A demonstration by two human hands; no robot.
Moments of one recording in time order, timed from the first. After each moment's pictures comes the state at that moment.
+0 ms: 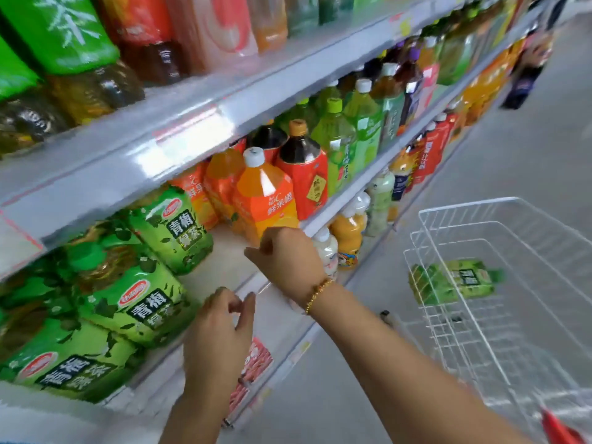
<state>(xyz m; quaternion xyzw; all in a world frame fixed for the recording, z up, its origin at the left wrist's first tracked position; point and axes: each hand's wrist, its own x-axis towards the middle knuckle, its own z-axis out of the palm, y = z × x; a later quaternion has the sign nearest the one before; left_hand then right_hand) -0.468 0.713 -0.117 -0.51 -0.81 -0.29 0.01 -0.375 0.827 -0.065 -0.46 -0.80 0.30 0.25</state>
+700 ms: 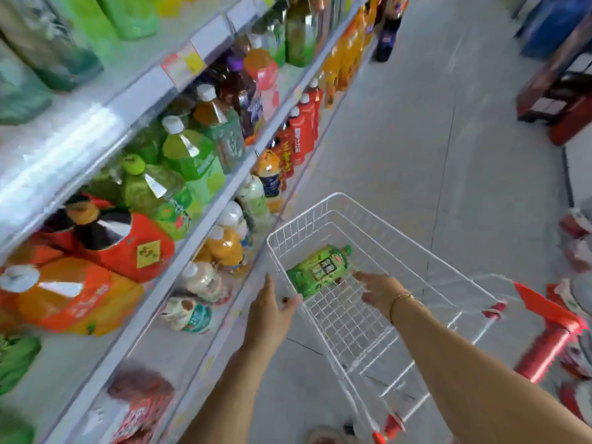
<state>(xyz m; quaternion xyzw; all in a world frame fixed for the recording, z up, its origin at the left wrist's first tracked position) -0.221 0.894 -0.119 -0.54 -0.71 -0.17 -0.43 0.001 0.939 -0.149 -0.77 -0.22 0.57 0.20</state>
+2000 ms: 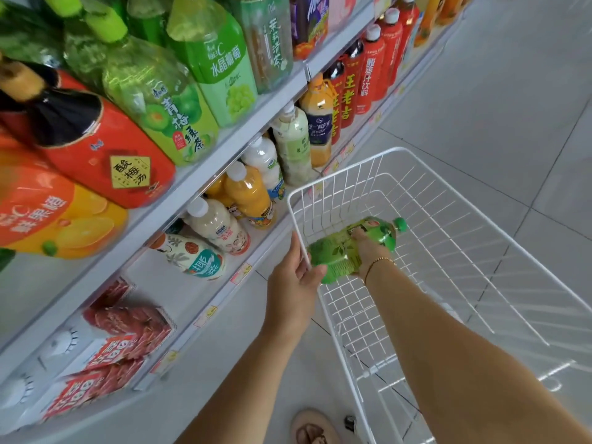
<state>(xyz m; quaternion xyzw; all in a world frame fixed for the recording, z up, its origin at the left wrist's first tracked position) -0.189 0.905 -0.191 -0.37 -0.67 -0.41 -0.50 -0.060 1.016 -0.300 -0.73 -0.05 0.61 0.28</state>
